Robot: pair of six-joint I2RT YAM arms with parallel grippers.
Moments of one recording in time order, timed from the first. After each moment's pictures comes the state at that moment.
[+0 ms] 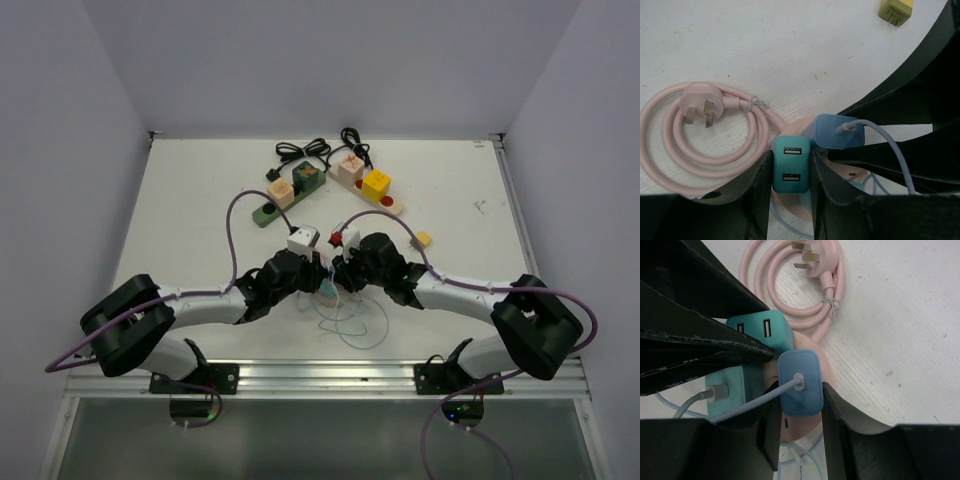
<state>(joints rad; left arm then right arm) -0.90 1.42 0.52 0.41 -0.22 -0.43 0.78 1.40 0.62 0.15 -0.09 0.00</state>
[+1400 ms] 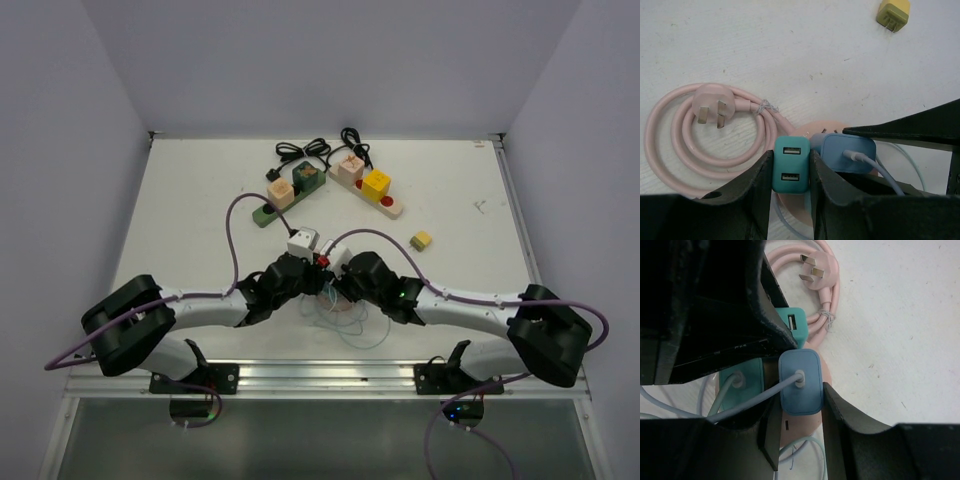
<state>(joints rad) -0.94 1.43 0.51 0.43 -0.27 -0.49 0.98 1.33 0.61 0.11 0.19 -0.13</state>
